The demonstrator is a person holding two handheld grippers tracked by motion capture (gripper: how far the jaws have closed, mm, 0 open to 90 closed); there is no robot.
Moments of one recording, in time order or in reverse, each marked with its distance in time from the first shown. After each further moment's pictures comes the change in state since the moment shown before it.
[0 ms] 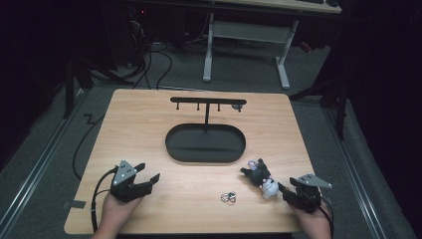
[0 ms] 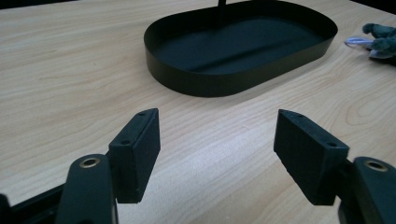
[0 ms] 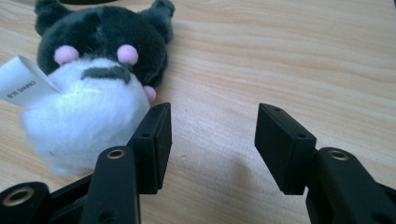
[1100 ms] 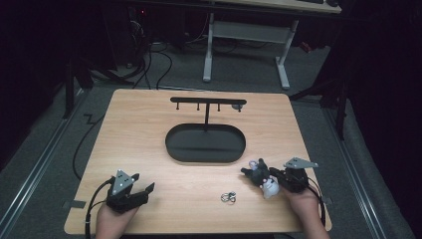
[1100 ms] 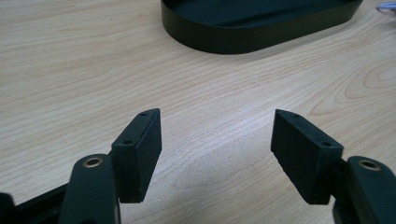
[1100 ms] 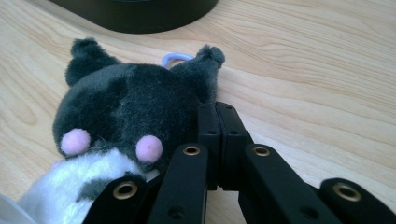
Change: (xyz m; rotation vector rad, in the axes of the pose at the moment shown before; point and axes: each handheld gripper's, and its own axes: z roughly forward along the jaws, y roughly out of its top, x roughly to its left) left arm -0.009 -0.021 -0.019 0.082 0.080 -0.034; right arm -0.004 0.038 0.043 -0.020 0.204 -0.137
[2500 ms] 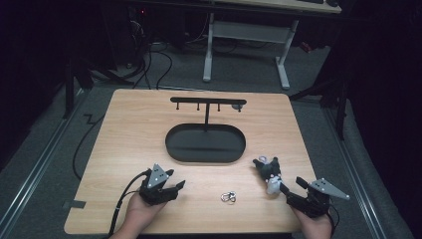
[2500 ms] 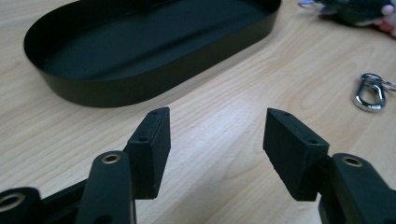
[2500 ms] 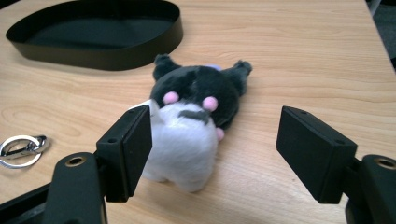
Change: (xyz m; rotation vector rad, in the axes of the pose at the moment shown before) left arm -0.051 0.031 0.055 0.000 -0.172 0.117; right arm 0.025 -0.040 -0.068 -0.200 -0.134 0.229
